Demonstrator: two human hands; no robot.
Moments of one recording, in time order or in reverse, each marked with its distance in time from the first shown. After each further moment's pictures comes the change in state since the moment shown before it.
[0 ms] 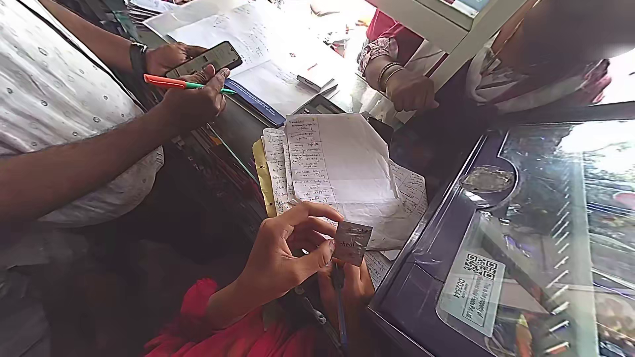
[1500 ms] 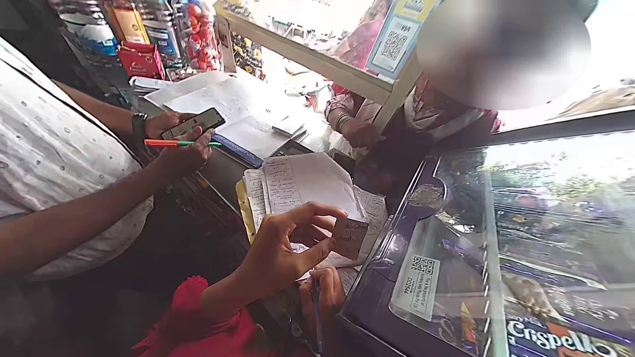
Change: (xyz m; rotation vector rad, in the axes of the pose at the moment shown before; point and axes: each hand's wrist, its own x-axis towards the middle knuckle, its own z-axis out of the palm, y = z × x) left_hand 0.047 0.029 0.015 0.102 -0.202 0.251; right_hand 0.003 0.004 0.013 0.068 0.145 -0.029
